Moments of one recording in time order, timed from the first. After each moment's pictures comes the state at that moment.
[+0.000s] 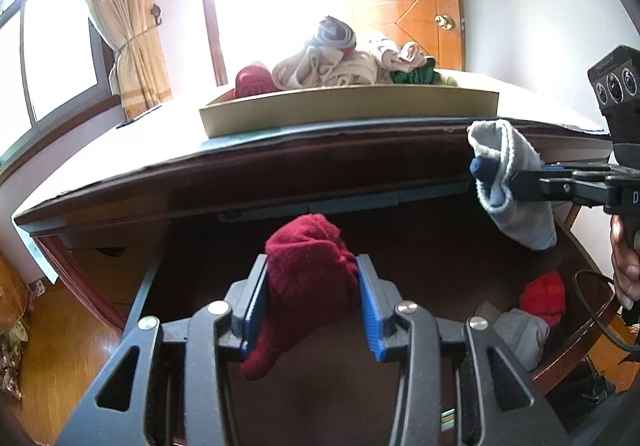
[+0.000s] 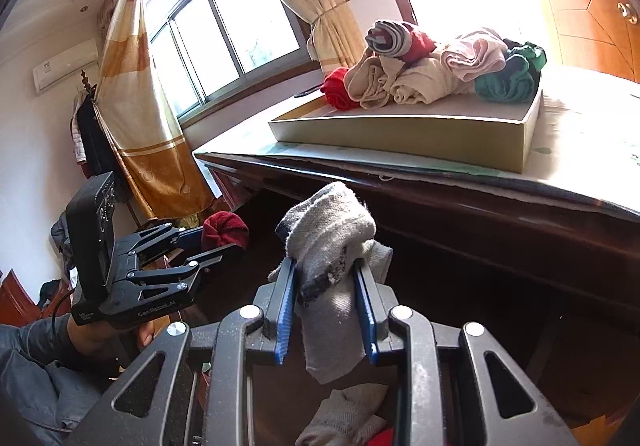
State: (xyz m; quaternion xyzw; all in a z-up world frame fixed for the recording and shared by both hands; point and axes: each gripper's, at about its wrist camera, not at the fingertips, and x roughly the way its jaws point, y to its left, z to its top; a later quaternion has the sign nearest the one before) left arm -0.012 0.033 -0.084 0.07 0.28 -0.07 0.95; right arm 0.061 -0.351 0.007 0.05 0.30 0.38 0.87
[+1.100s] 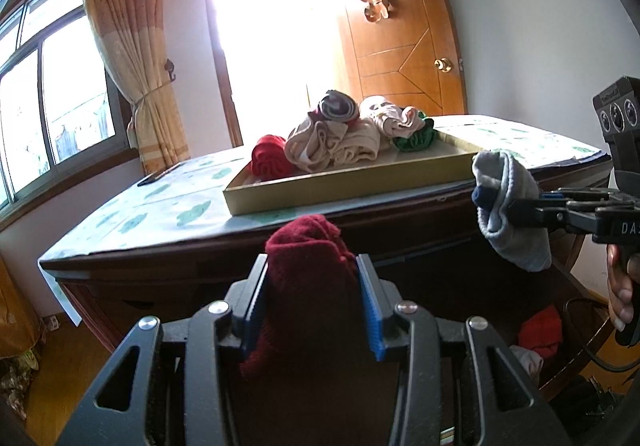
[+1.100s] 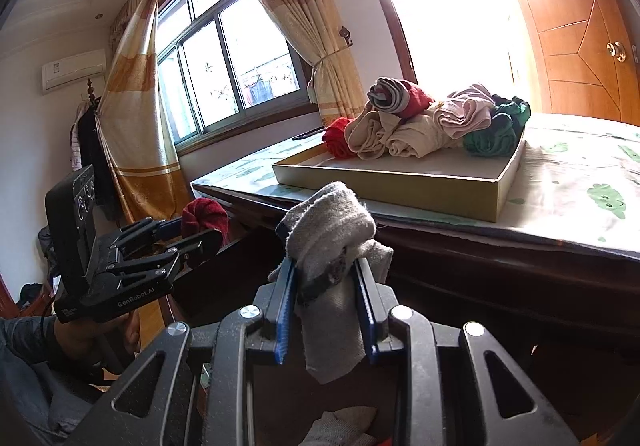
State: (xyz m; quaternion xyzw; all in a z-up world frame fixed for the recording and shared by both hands) left arm -0.027 0.028 -0.048 0.09 0.18 -0.05 0.98; right arm 0.039 -0.362 0.025 0.05 0.22 0.36 0.91
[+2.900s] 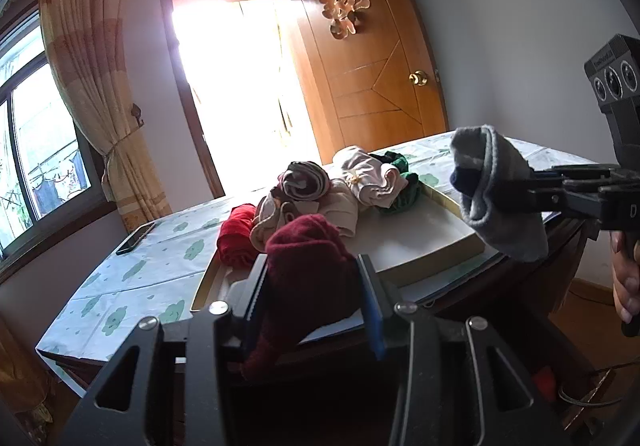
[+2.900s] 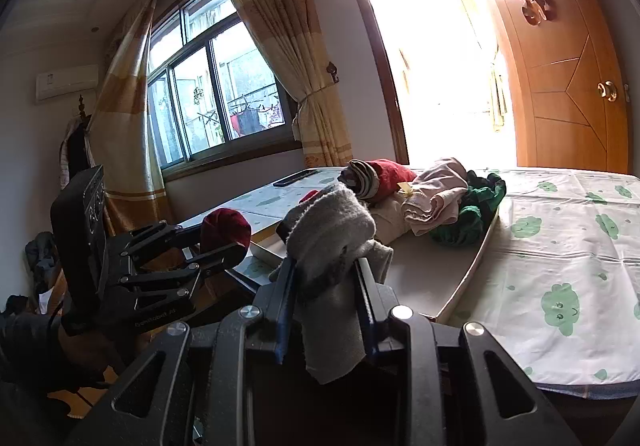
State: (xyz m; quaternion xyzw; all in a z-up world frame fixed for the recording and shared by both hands) left arm 0.032 -0.019 0.016 0.14 0.16 -0.09 0.97; right arm 0.074 -0.390 0.097 0.05 0.17 0.34 0.92
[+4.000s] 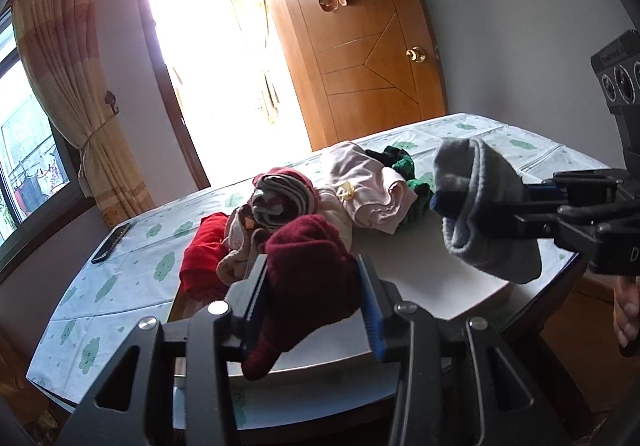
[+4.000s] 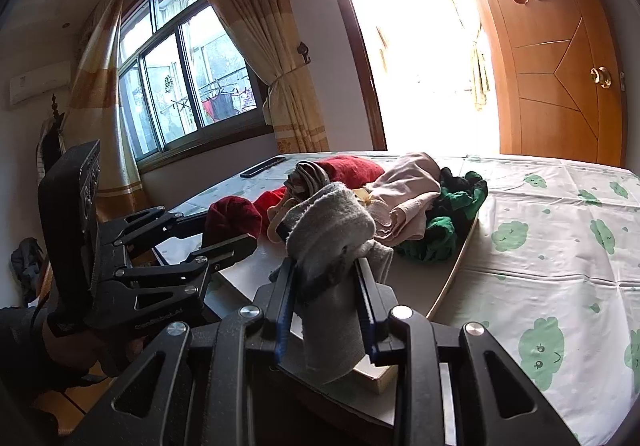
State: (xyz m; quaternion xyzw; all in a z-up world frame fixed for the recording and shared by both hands) left arm 0.115 -0.057 0.031 0.15 0.22 -0.11 0.96; right arm 0.139 -0.394 0.110 0.04 0.22 0.30 0.93
